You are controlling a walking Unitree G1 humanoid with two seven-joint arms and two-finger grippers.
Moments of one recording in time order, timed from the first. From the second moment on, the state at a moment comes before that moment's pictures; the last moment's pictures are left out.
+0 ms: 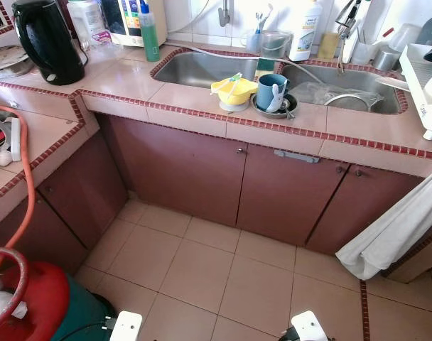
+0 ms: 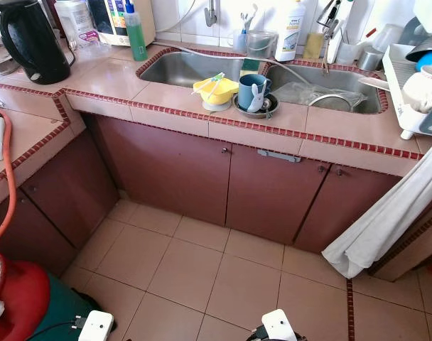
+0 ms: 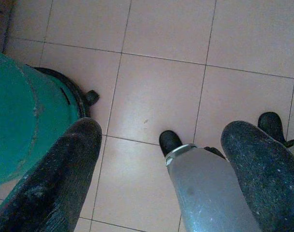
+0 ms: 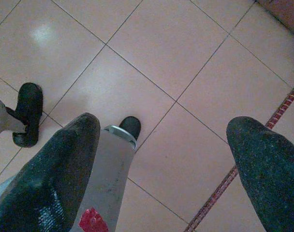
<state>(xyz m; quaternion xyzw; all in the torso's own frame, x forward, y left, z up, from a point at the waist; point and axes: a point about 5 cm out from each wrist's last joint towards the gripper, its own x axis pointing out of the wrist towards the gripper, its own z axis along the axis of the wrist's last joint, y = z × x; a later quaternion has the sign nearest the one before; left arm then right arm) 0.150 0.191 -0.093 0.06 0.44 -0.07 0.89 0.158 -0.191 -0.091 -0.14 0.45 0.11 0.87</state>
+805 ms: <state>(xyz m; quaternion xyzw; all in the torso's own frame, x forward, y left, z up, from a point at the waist) 0.186 0.158 -0.083 0.08 0.43 -0.11 0.89 0.213 -0.176 -0.067 -0.14 0.40 0.14 0.90</state>
